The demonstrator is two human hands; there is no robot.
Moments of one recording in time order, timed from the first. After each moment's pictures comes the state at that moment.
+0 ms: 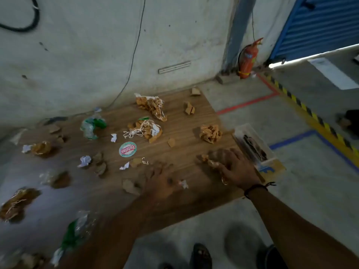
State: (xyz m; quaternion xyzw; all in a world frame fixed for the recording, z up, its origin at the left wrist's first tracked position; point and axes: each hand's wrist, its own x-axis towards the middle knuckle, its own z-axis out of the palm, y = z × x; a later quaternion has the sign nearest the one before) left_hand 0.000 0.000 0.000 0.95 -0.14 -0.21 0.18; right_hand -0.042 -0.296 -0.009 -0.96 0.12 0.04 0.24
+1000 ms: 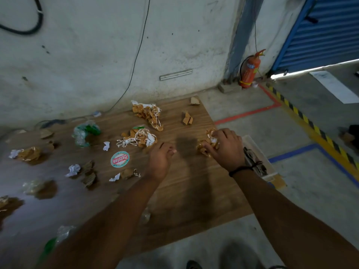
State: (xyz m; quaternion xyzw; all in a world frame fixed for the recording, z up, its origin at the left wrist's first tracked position) left_hand 0.089 -0.056 0.032 0.91 -0.17 0.13 0.36; right_hand 0.061 -0.292 0.042 -0.97 0.04 -0.19 0.14
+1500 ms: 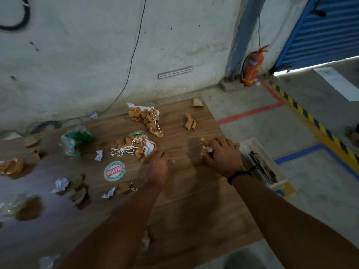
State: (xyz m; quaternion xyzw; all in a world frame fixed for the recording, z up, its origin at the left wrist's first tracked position) left_hand 0.151 -0.055 -0.050 0.92 -0.13 -0.01 0.37; right_hand 0.113 -0.286 -0.011 -0.99 0.04 -0.05 0.12
